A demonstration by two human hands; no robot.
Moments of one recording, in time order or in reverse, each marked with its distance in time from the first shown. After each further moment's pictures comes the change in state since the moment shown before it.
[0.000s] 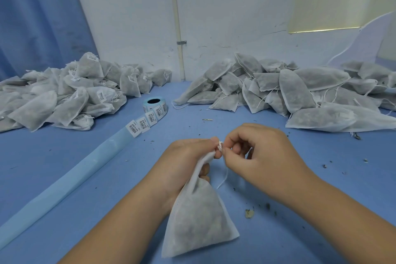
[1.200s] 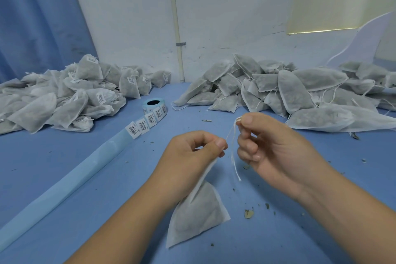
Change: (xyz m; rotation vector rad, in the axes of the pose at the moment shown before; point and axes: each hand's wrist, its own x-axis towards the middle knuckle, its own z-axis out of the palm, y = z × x) left_hand -0.002 -0.001 0.004 0.390 0.111 0.347; right_hand 0.010 0.003 -0.010 1.242 -0.048 0.457
